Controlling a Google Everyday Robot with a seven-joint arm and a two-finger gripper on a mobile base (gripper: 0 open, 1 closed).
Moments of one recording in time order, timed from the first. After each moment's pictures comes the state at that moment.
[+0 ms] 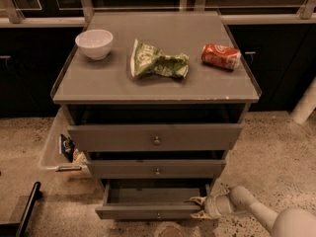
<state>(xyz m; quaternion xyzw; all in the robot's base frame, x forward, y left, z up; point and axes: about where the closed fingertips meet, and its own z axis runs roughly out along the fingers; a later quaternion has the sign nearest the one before) 0.506 -0.205 0.151 -0.69 0.61 0.19 0.33</state>
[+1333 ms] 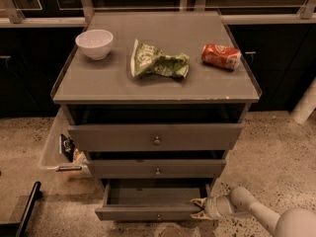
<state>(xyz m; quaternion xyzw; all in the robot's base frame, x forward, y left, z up) 0.498 -0.205 0.155 -0.69 0.61 0.19 0.33</state>
